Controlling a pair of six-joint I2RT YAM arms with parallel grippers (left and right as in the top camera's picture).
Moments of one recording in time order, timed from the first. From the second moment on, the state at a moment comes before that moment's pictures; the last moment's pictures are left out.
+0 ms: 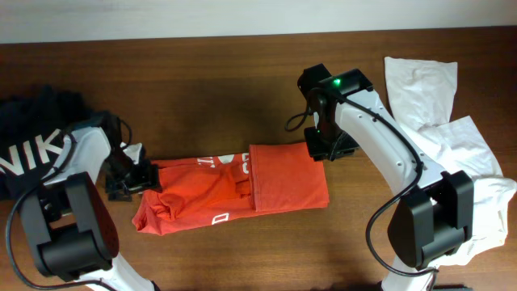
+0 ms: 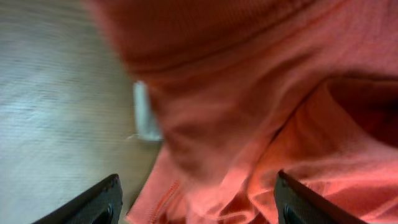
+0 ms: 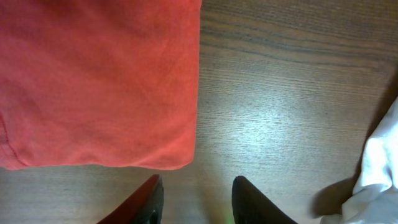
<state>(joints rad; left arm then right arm) 0.24 1.90 1.21 -1.08 0.11 0.08 0.37 1.90 1.67 -1.42 0.06 0.27</state>
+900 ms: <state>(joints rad) 0.26 1.88 1.14 -0.97 0.24 0.08 0.37 1.90 1.67 -1.44 0.06 0.27</state>
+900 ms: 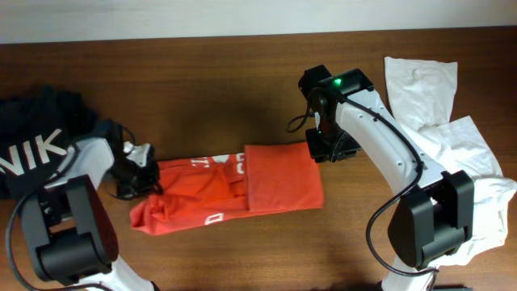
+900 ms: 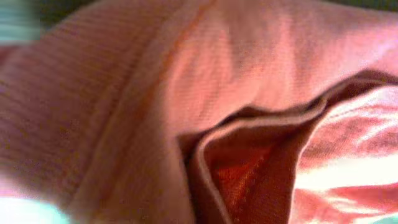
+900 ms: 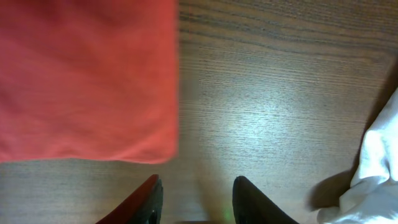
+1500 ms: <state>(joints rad) -0.01 1.89 1.68 -1.30 0.07 -0.04 0.22 1.90 1.67 -1.44 0.07 0.26</state>
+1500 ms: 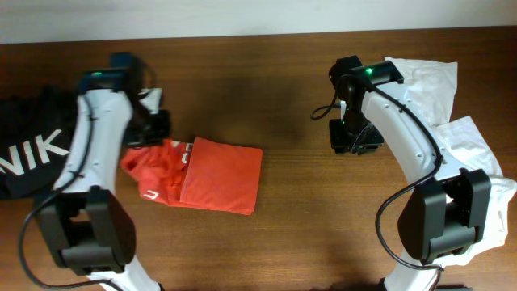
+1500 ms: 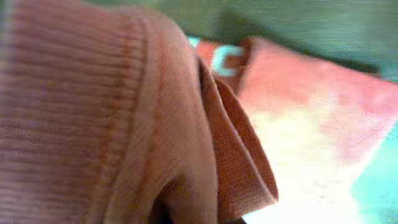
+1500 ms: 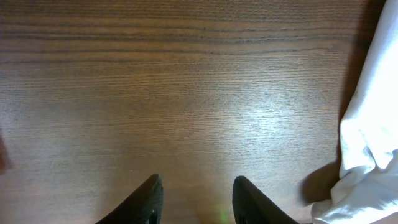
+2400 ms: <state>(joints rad) -0.30 1.89 1.68 -1.38 0.10 -0.07 0.22 1.90 1.67 -1.44 0.07 0.26</state>
